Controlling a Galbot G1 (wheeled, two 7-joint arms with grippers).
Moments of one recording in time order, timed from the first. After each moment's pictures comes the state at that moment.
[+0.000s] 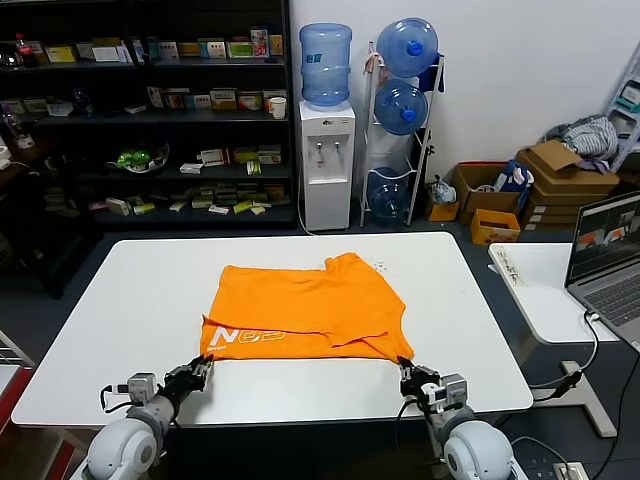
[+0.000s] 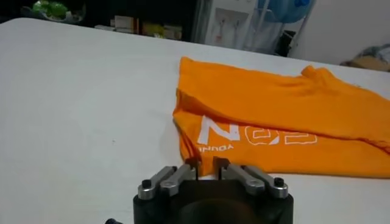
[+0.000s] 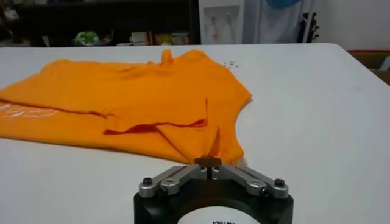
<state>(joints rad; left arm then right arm) 1.27 -0.98 -0.35 -1.66 -0.76 0.31 -0.10 -1.27 1.18 0.31 1.73 0.42 -0.40 0.04</state>
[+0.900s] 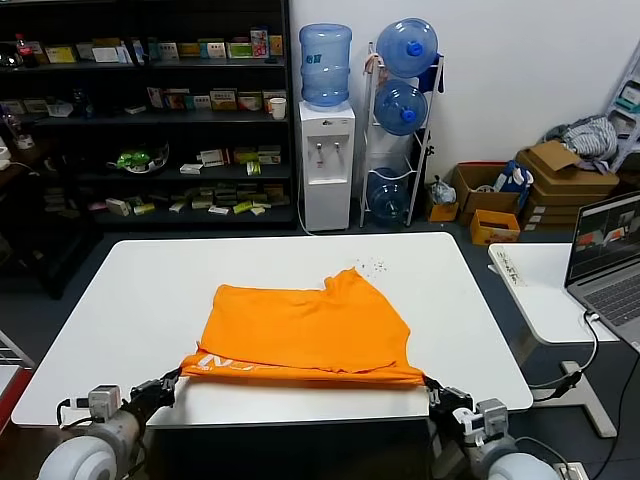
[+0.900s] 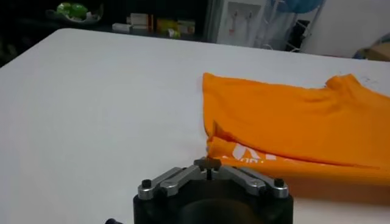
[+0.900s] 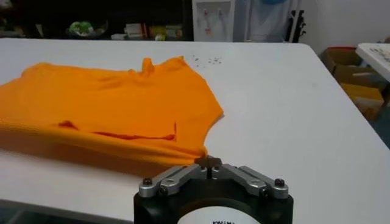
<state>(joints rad) 1.52 -0.84 -0.50 -1.89 -0.88 0.36 -0.18 -1.54 1.03 0.43 2.00 0.51 -0.47 0.09</state>
